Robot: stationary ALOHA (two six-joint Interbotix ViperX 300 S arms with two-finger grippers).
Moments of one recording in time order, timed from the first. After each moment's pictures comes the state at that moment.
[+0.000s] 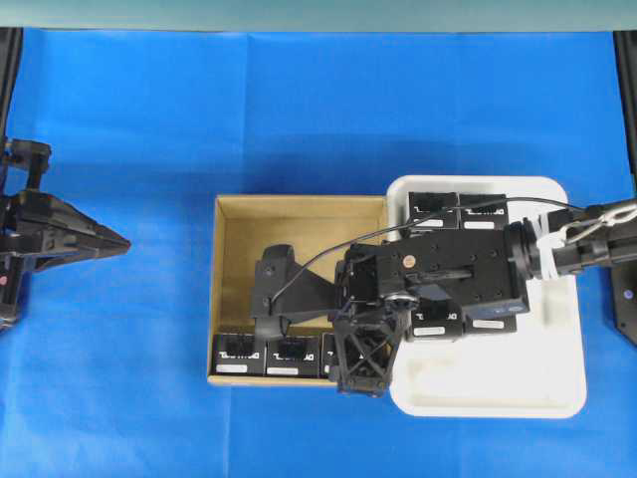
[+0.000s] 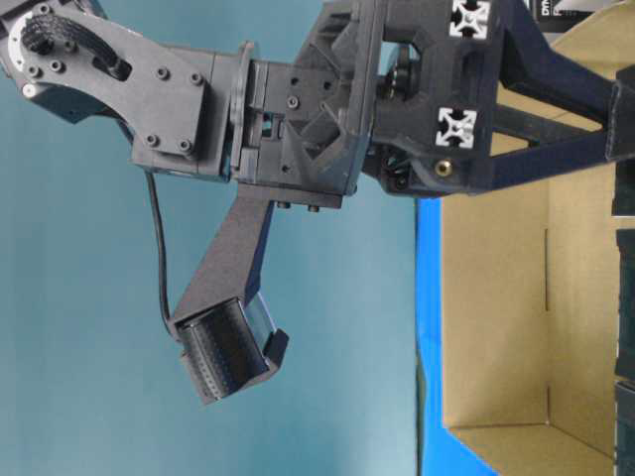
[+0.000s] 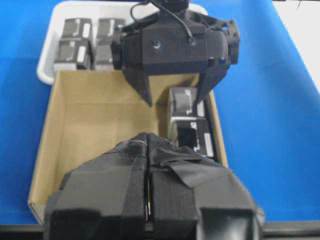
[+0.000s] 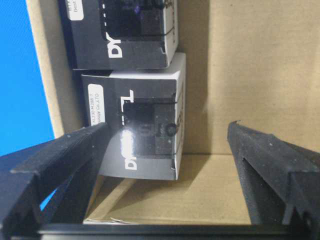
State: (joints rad) left arm -0.05 -0.94 1.02 0.01 0.17 -0.05; right arm 0.10 0.26 0.23 0.17 0.88 0.06
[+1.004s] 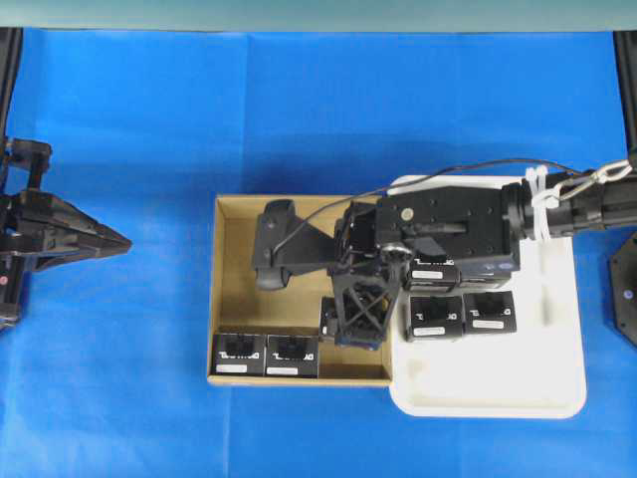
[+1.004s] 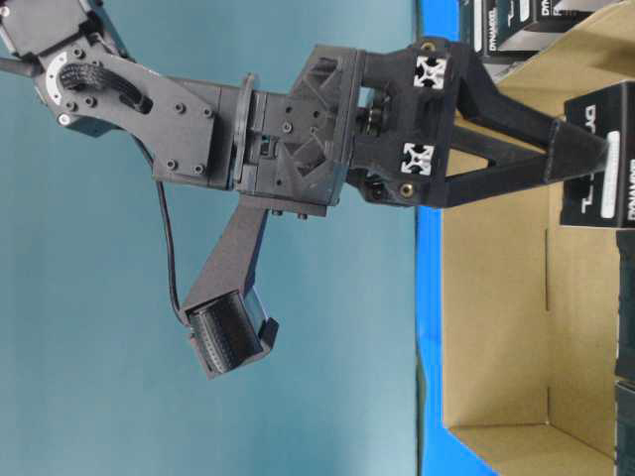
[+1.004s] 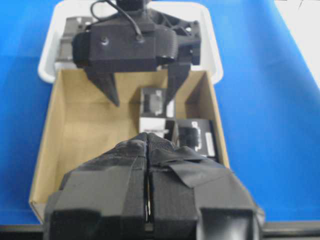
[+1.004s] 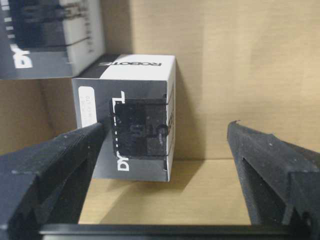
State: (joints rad) left arm -0.04 -0.94 1.02 0.01 0.17 -0.06; right arm -0.02 0.26 0.24 0.13 0.89 -0.02
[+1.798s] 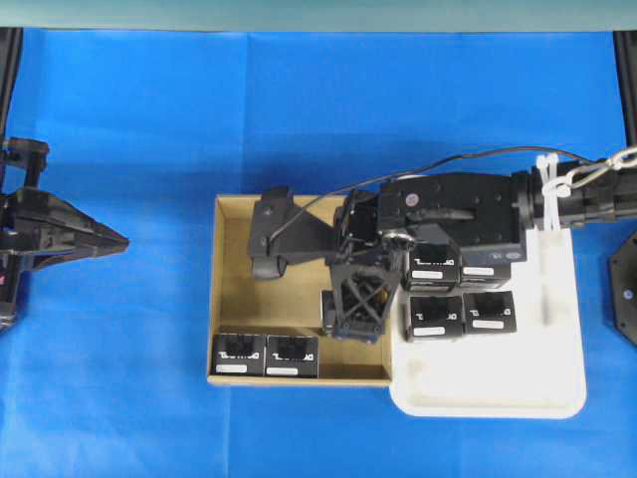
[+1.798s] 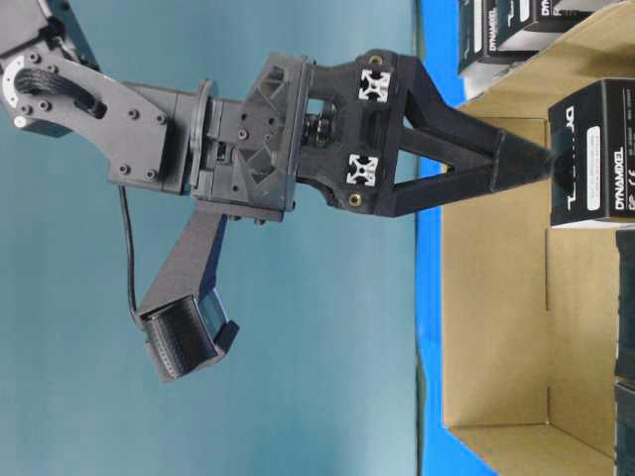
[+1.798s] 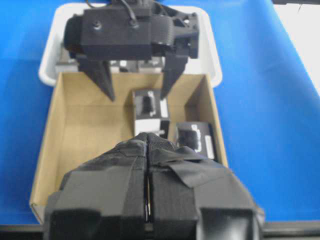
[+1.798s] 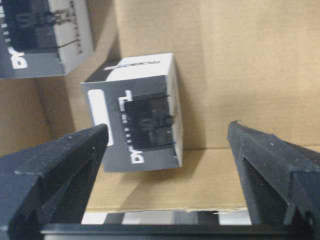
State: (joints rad) left arm -0.04 -0.95 1.02 0.01 0.17 -0.06; right arm -0.01 0.22 0.21 0.14 0.92 -0.02
